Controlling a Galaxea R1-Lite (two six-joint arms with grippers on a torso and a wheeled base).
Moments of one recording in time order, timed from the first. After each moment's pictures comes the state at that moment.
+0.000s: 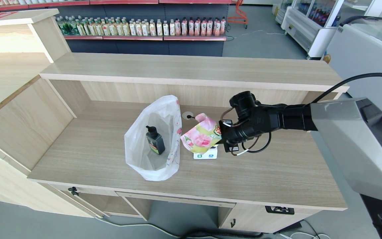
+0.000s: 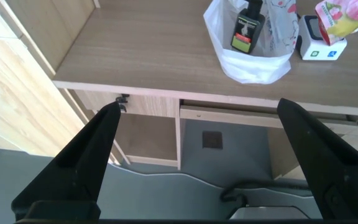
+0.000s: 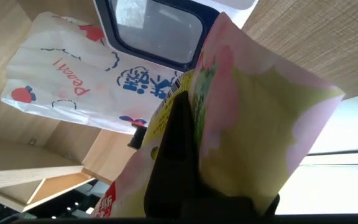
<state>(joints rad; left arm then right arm) 0.00 0.00 0.00 0.00 0.00 0.00 0.44 2.39 -1.96 0.29 0.27 1.70</state>
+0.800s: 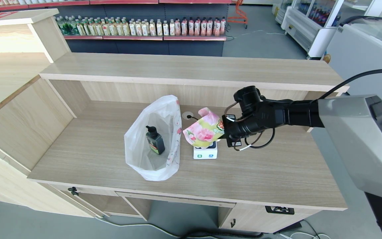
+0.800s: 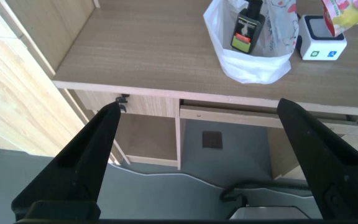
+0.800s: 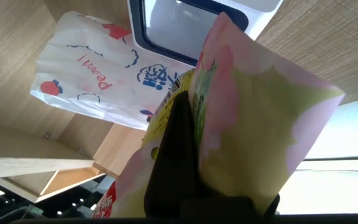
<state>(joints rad) 0.00 0.00 0.00 0.00 0.00 0.00 0.42 2.37 -1.98 0.29 0.27 1.70</state>
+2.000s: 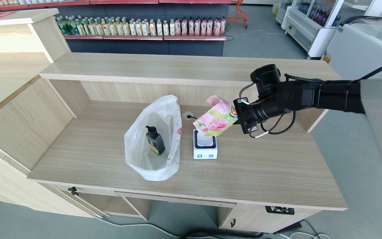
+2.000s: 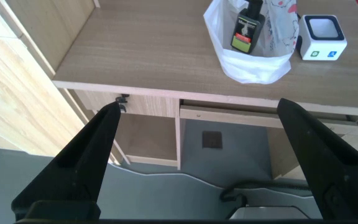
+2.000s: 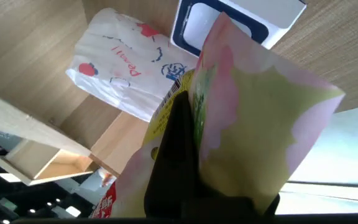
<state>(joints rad) 0.00 0.00 0.00 0.00 0.00 0.00 0.38 2.22 -1.98 0.37 0.21 1.43</state>
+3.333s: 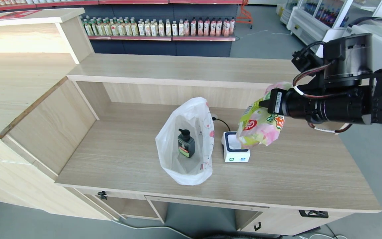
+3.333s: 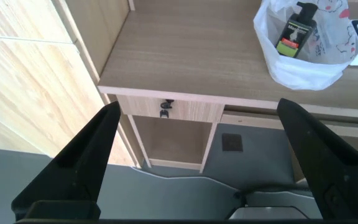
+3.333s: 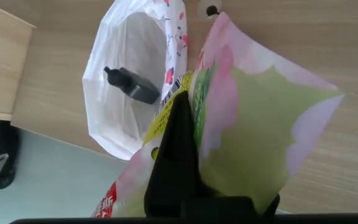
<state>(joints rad) 0.00 0.00 0.00 0.00 0.00 0.00 0.44 1.67 -1.27 -0.07 -0.05 0.29</state>
